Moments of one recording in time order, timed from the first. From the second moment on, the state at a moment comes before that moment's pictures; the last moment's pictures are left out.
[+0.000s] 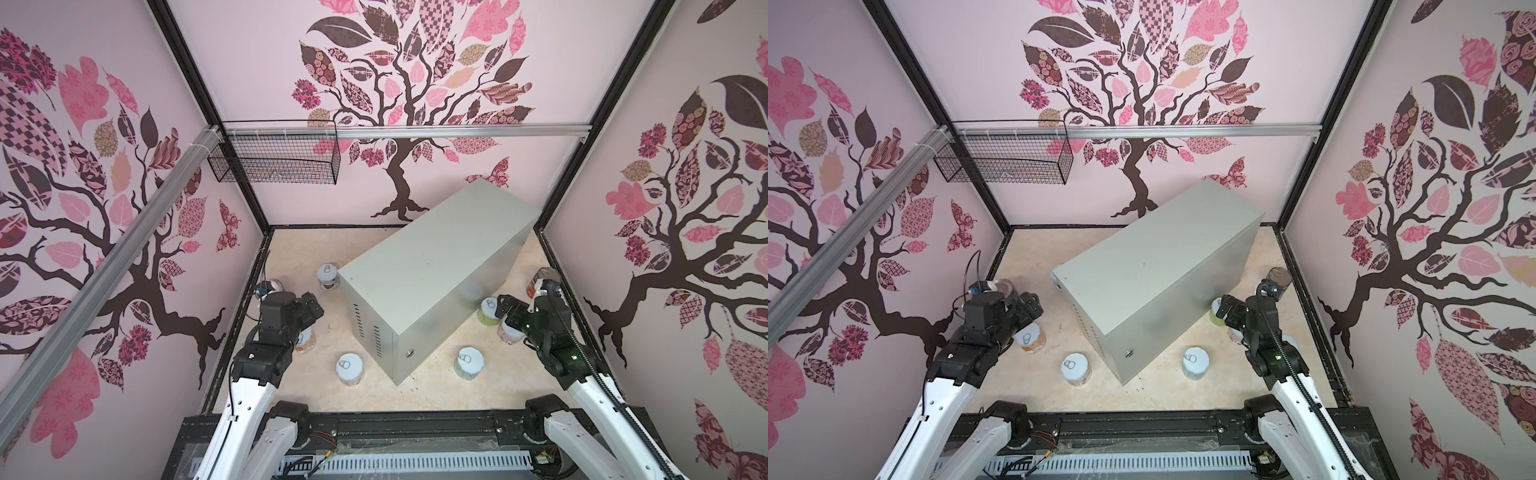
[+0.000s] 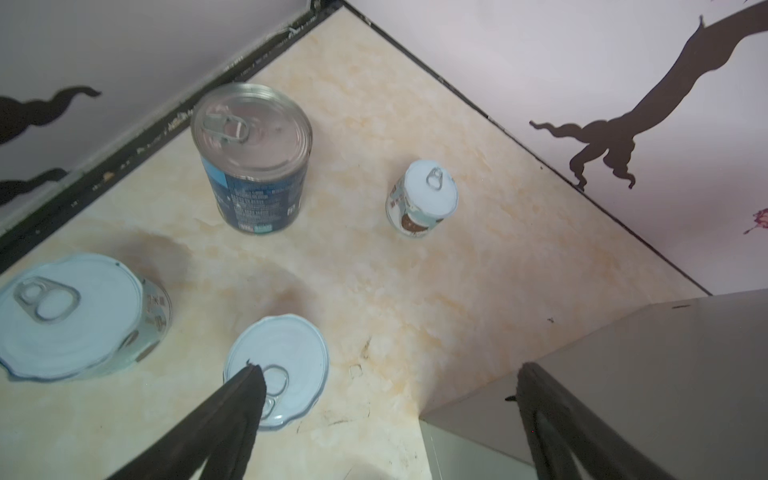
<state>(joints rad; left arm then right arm) -0.18 0.69 0.71 -0.67 -0.24 -0.66 0.21 0.68 0.55 -0.43 0.18 0.56</state>
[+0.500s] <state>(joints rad) -0.65 0.77 0.59 -0.65 -0.47 -0.78 0.21 0.78 0.47 -0.47 0.31 0.66</state>
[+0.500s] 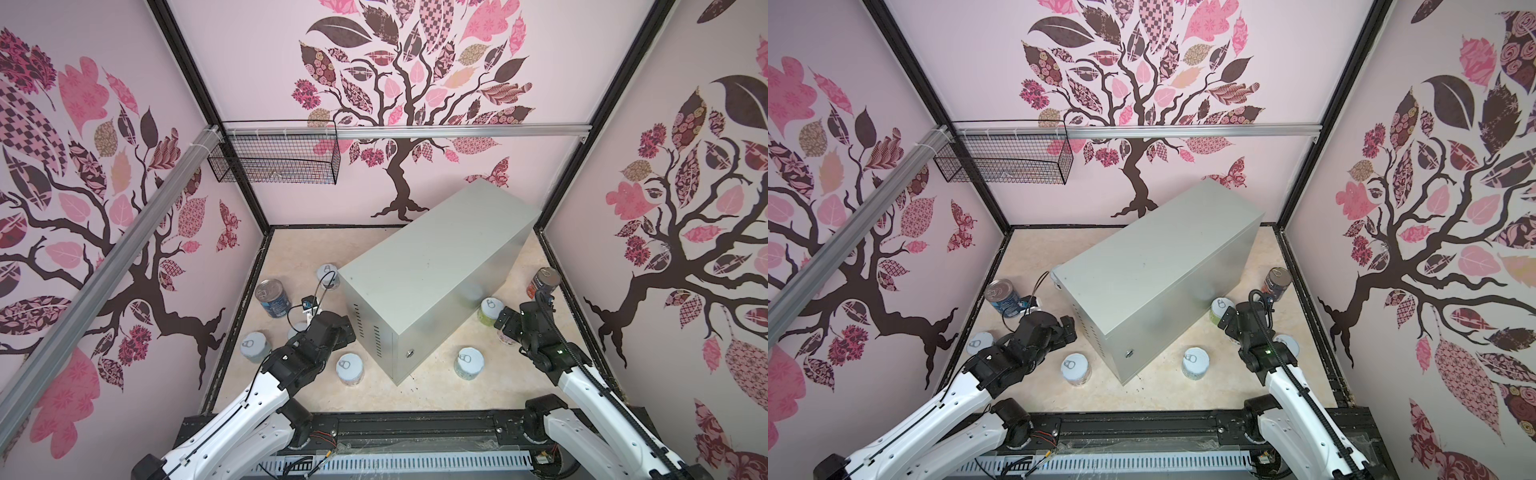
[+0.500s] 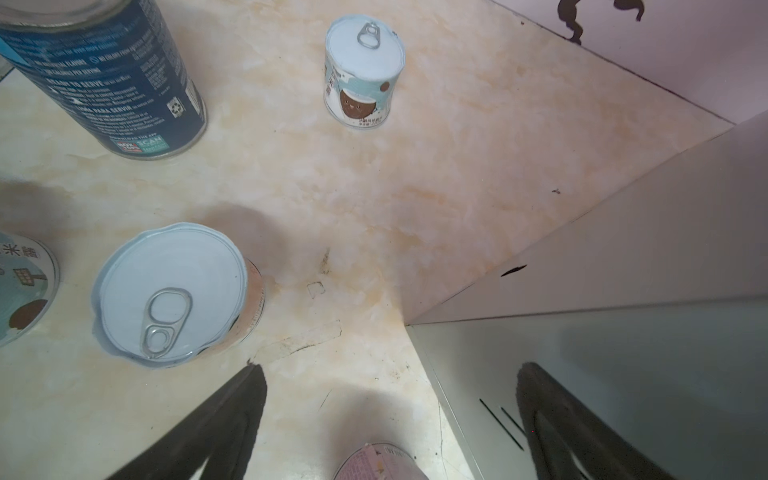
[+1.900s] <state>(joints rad) -0.65 0.59 0.48 -0.58 -0.40 -0.78 0.15 1.11 0.48 -0.37 0.34 0.73</state>
